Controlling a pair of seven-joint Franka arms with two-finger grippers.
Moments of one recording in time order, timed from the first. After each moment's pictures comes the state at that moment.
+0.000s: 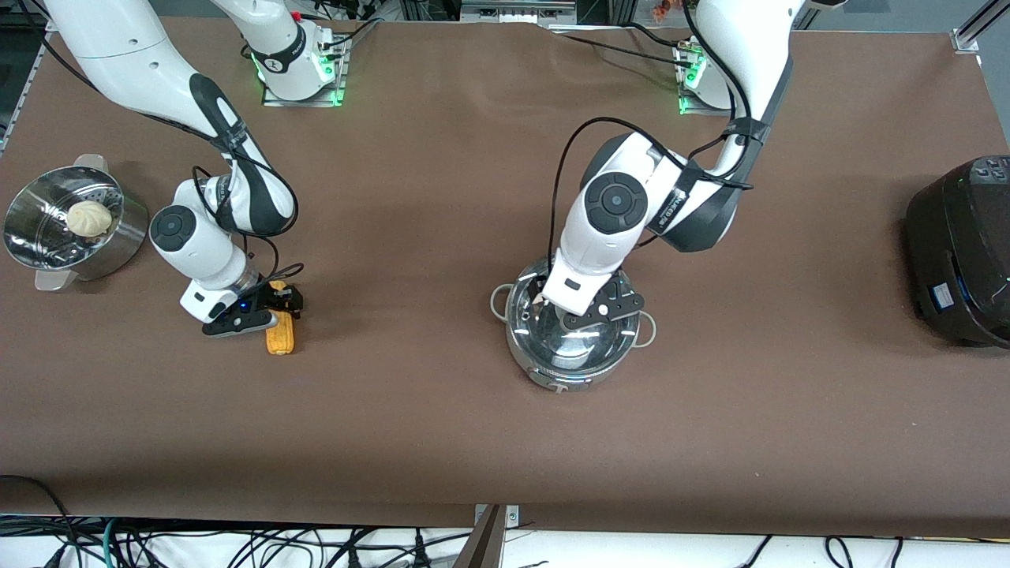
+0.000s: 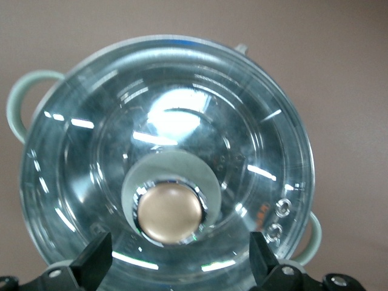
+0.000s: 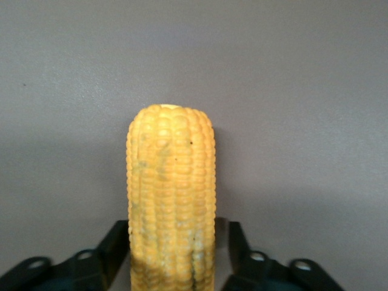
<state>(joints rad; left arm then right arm) -0.52 0.63 -0.06 -1.36 -0.03 2.00 -0.85 0.03 0.53 0.05 -2.09 -0.03 2.78 -0.12</state>
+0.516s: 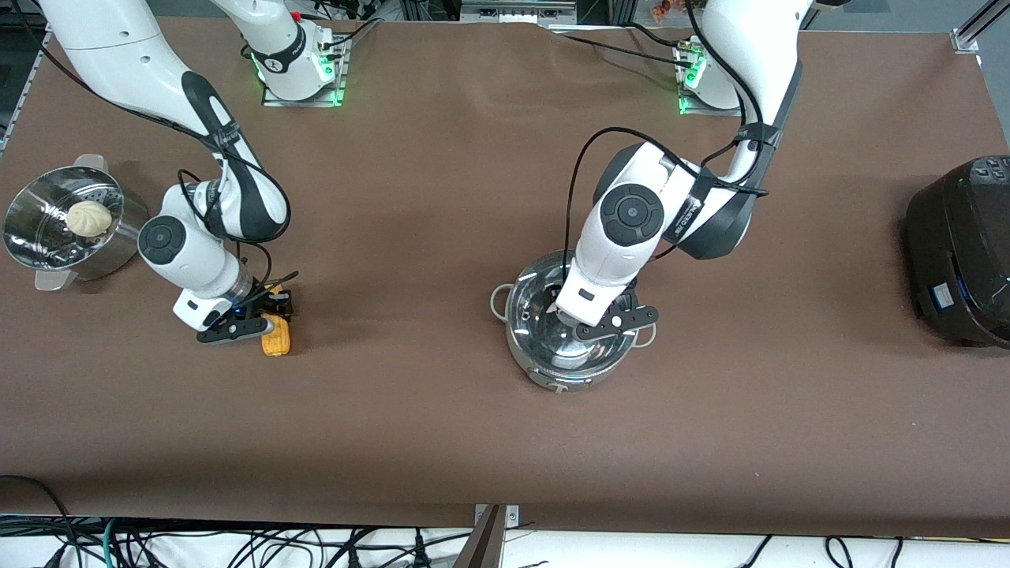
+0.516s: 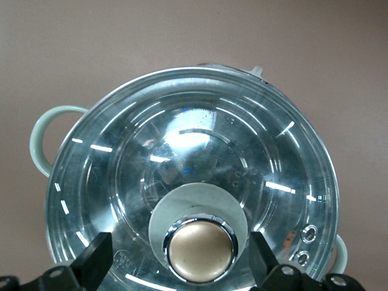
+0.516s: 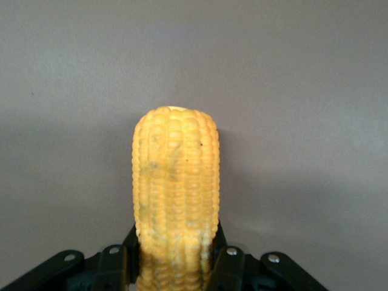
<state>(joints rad) -0.52 0.64 -0.03 -1.35 -0.03 2.00 -0.80 0.03 0.52 0.05 -2.00 -0.03 2.61 -0.12</state>
